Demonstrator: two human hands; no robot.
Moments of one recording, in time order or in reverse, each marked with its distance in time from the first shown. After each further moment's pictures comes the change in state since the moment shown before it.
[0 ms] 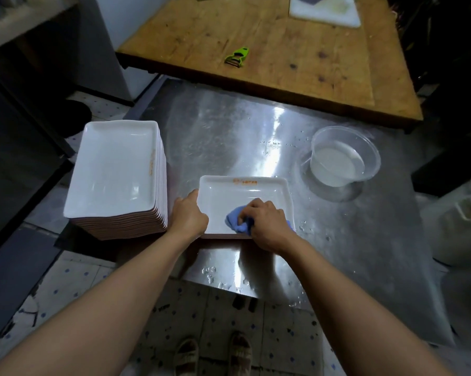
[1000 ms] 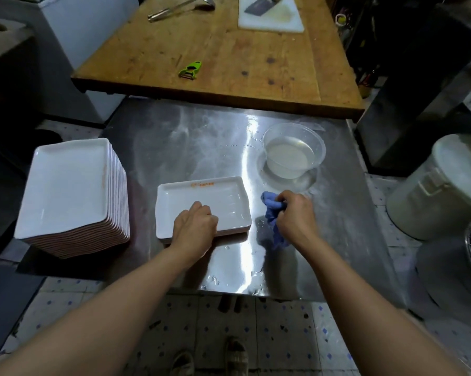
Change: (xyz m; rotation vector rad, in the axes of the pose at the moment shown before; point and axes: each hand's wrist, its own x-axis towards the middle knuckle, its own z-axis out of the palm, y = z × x) left_hand -0.052 0.061 0.048 0.763 0.045 0.643; right_hand -0.076 0.078 -0.049 0.394 0.439 0.465
